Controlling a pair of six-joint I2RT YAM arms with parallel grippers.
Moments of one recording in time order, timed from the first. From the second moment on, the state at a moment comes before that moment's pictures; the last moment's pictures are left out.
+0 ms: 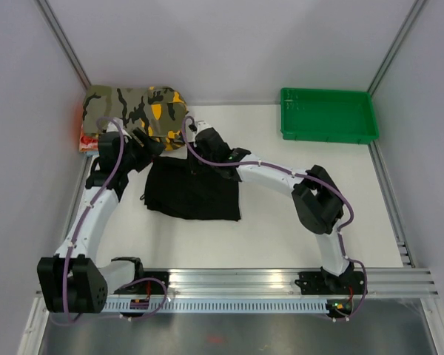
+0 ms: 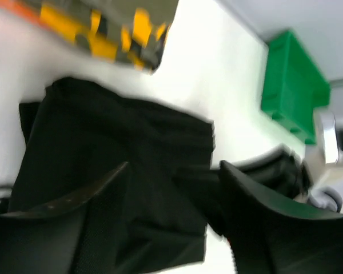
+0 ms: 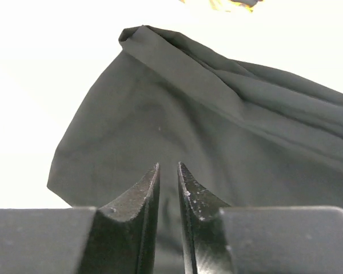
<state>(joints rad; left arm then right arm) -0.01 1.20 0.95 -0.23 0.19 -0.71 0.86 2.03 1.61 -0.16 -0.02 0.52</state>
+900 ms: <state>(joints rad) -0.03 1.26 0.52 -0.20 0.08 -0.86 0.86 2.41 1.92 -0.15 0.01 0.45</state>
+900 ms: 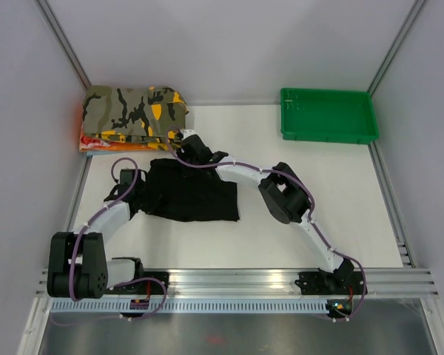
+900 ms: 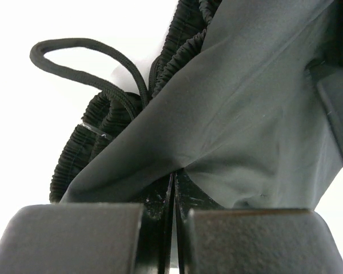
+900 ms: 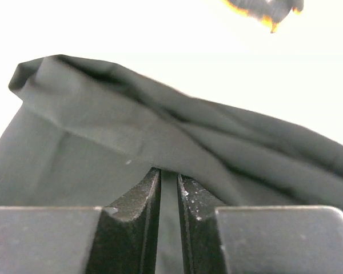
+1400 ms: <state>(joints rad) -0.03 1.24 0.52 -0.22 0.03 -0.87 0.80 2.60 2.21 -0.18 -0.01 0.32</state>
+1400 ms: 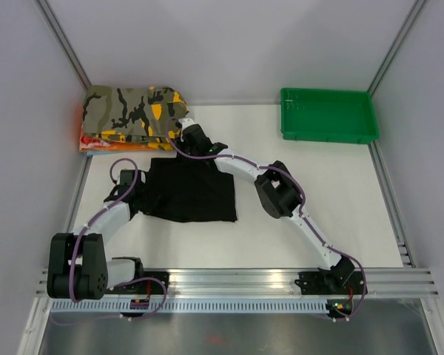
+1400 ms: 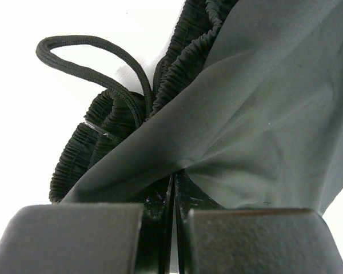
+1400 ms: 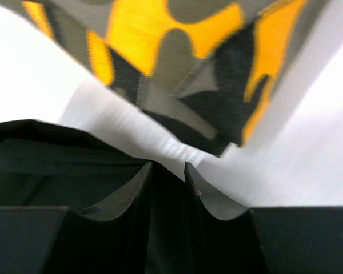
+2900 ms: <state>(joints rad) 0.14 1.63 0.98 -0.14 0.26 -0.57 0.99 2.16 1.59 0.11 -0.23 0.54</state>
